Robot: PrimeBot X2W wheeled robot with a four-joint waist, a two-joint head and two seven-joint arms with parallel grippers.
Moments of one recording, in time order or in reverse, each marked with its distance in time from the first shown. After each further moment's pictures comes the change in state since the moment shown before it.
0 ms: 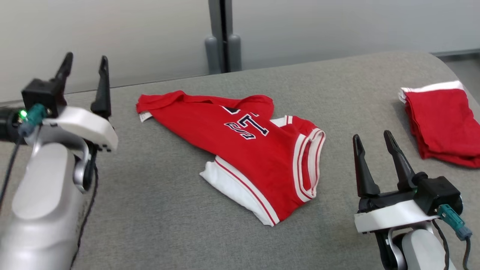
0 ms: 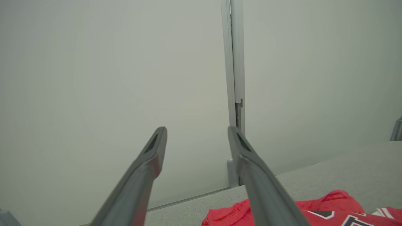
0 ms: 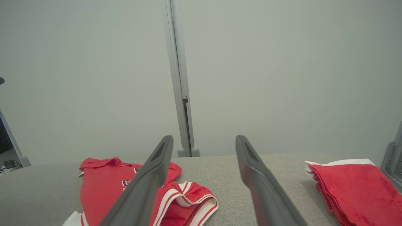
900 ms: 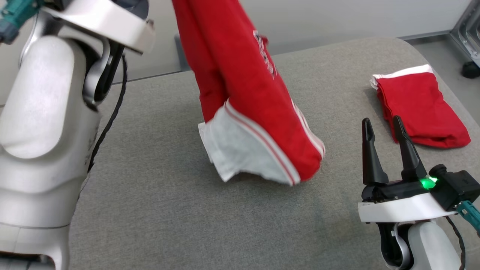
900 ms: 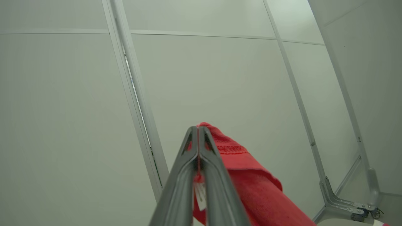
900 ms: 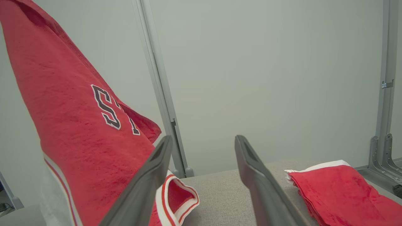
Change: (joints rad) left arm -0.266 -0.072 -0.068 -0.423 0.046 -0.062 0.132; right arm 0.008 -0.001 -0.003 -0.106 0.124 0.000 0.000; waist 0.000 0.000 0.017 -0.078
